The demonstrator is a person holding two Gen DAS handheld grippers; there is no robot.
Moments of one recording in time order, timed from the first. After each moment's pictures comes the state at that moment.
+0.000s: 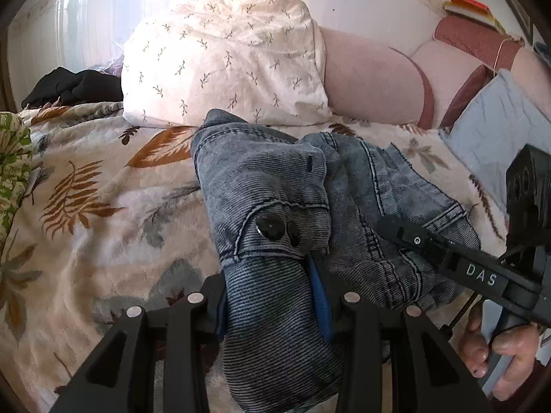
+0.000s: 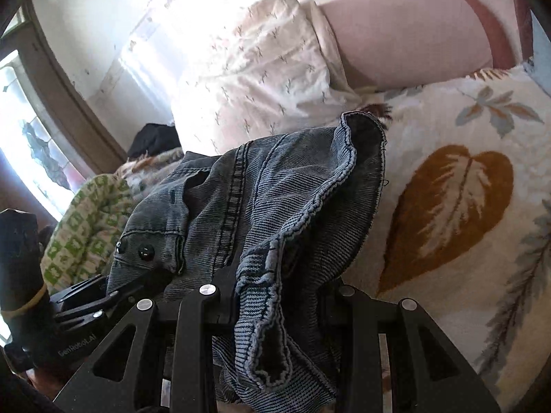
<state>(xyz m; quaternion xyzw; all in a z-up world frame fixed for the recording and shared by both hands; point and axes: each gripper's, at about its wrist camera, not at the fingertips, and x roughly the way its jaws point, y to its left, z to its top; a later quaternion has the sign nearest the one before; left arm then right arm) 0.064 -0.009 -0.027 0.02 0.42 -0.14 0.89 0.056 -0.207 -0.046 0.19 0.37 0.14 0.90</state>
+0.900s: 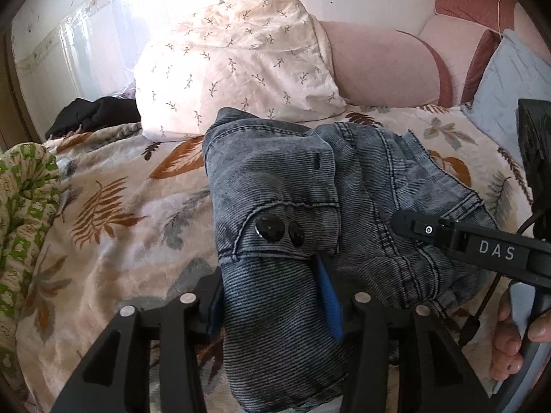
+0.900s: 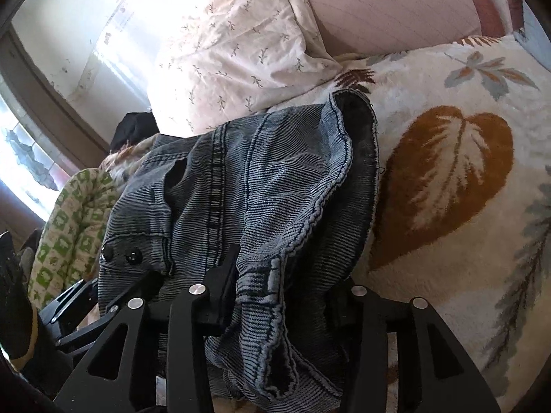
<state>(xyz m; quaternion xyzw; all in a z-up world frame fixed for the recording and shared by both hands) 0.051 -0.029 -0.035 0.10 0.40 -0.08 0.91 0.063 -0.212 -0.061 0.21 0.42 0.11 0.88</state>
